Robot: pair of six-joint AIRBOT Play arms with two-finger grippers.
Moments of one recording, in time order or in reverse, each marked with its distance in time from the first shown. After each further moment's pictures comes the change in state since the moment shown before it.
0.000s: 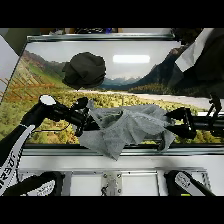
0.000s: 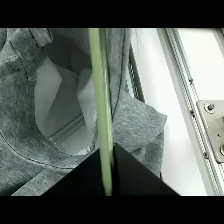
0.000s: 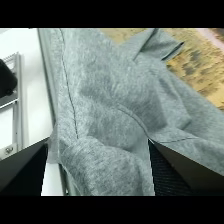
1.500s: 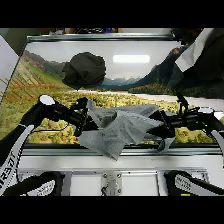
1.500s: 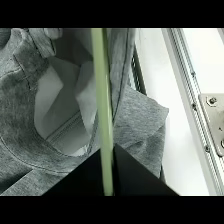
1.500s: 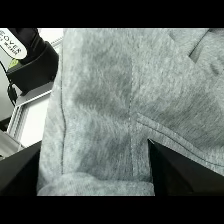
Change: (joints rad) left arm 0.001 0.000 0.000 0.001 0.000 0.000; right arm 0.328 -0.169 -0.005 0.046 -0.099 -0.005
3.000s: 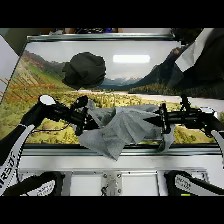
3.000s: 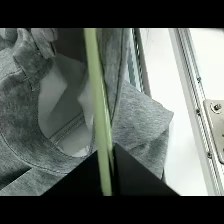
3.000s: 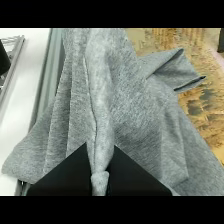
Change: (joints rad) left arm 0.000 -0.001 0.000 0.006 0.034 -0.066; right arm 0.002 0.000 0.000 0.083 -0.121 -0.327
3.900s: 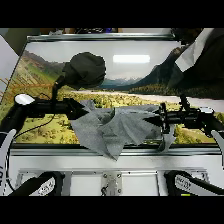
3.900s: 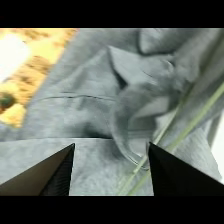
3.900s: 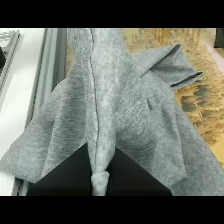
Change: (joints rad) left arm 0.216 0.152 0.000 0.002 0.223 -0.504; right arm -0.001 0.002 0.000 0.007 -0.006 0.008
